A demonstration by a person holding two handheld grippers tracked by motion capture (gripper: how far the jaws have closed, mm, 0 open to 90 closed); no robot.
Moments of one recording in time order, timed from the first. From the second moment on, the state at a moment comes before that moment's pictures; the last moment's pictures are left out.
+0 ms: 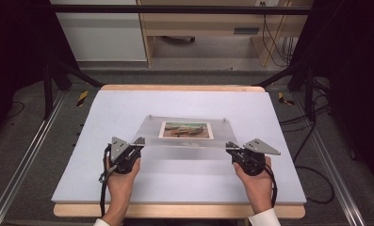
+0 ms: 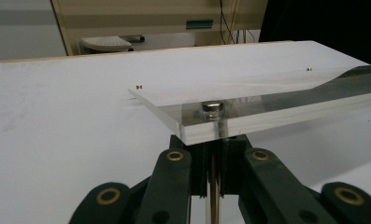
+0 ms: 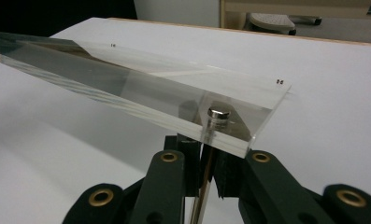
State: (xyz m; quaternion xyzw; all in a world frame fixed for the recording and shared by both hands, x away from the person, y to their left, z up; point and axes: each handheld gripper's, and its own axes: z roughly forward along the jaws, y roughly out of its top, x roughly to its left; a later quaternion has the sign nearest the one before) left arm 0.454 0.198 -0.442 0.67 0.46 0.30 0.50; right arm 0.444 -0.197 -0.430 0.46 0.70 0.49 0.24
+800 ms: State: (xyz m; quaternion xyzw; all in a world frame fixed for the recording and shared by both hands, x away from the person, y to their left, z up) left arm 0.449 0.197 -0.458 0.69 0.46 0.28 0.48; right arm 0.440 -0.195 -0.447 0.47 0.71 0.47 0.23
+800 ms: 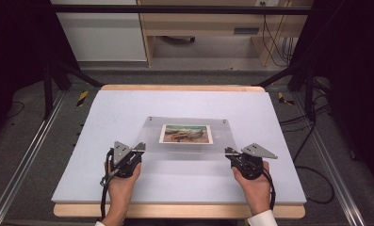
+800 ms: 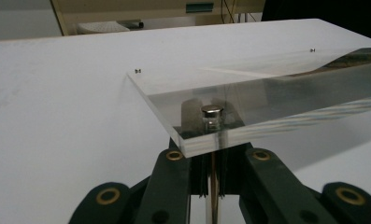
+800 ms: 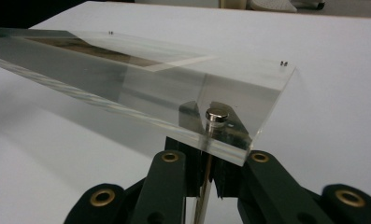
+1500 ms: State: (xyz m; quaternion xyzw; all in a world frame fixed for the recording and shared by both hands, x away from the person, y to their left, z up) left arm 0.445 0.199 -0.467 0.72 0.47 0.24 0.45; right arm 0.439 -0.200 -0.463 0.48 0.73 0.46 0.19
